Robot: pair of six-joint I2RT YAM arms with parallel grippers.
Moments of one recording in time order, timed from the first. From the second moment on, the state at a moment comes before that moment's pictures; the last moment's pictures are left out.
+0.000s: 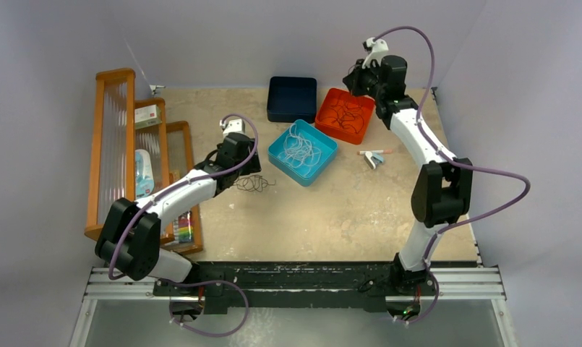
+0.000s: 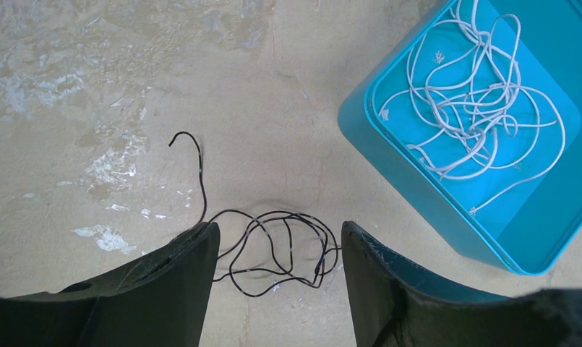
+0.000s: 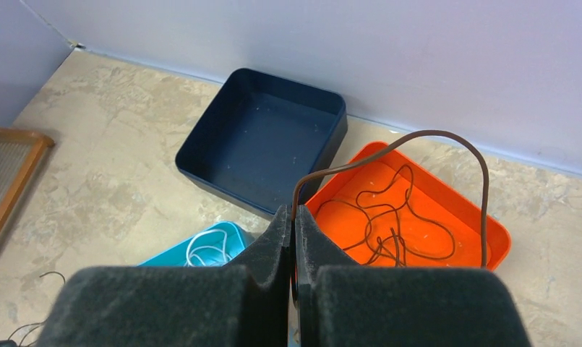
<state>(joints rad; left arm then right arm) -0.50 1.43 0.88 -0.17 -0.31 -0.52 0.16 1.83 1.59 0.00 -0.28 0.13</state>
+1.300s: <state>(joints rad) -0.50 1.38 0.89 -0.20 -0.38 -0.52 0.14 2.32 2.03 -0.09 -0.37 0.11</state>
